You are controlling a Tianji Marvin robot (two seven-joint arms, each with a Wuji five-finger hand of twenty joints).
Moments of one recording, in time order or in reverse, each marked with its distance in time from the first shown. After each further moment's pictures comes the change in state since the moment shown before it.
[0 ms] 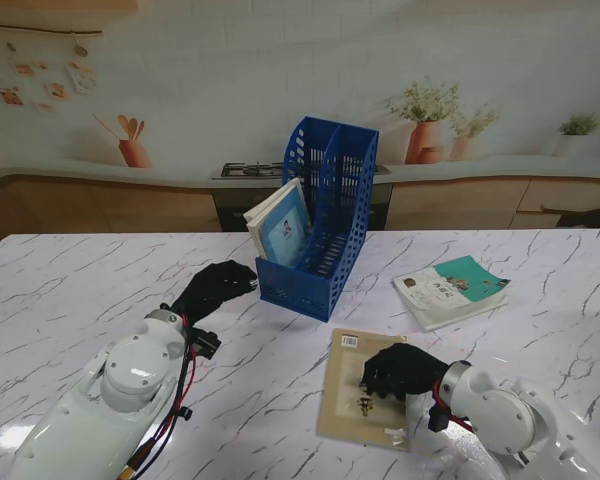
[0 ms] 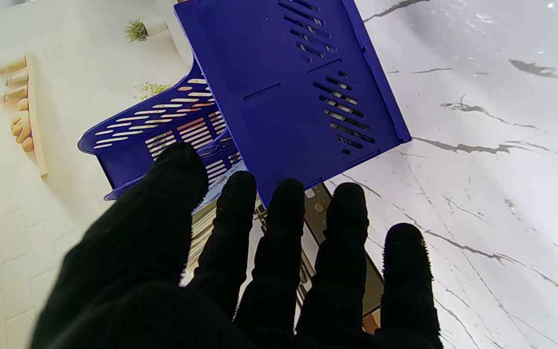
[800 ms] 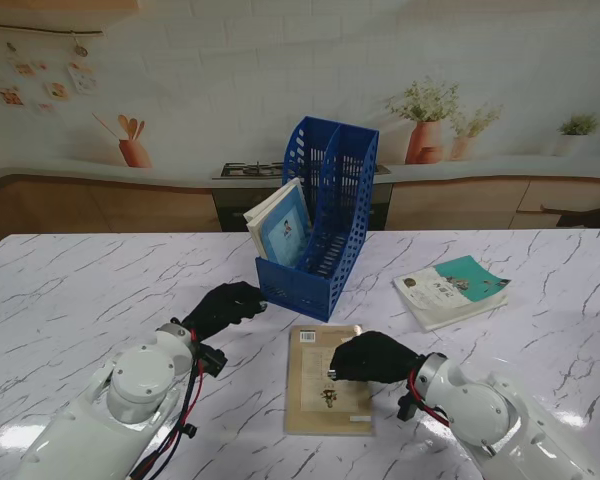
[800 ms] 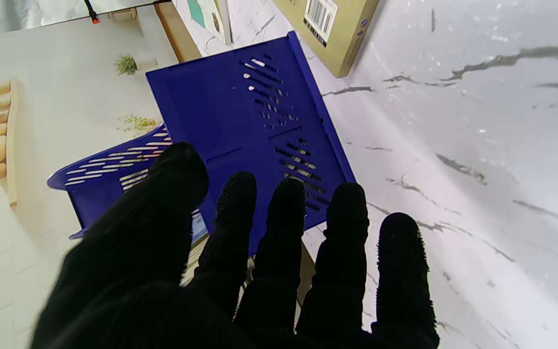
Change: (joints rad) left arm 0.004 0.009 0.043 0.044 -0.045 0.009 -0.056; right arm 0.086 -0.053 -0.094 0.076 0.118 -0.109 -0.086; left_hand 0.000 0.000 0.000 0.000 0.000 0.000 -0.022 0.000 0.000 0.001 0.000 0.000 0.000 0.001 0.002 0.000 0.072 -0.034 0.063 0.036; right_hand -0.031 -0.003 -0.081 0.000 -0.005 0.002 -0.063 0.042 -0.109 0.035 -0.196 -0.104 -0.123 -0.040 -0.547 -0.050 -0.114 -0.085 -0.216 -0.081
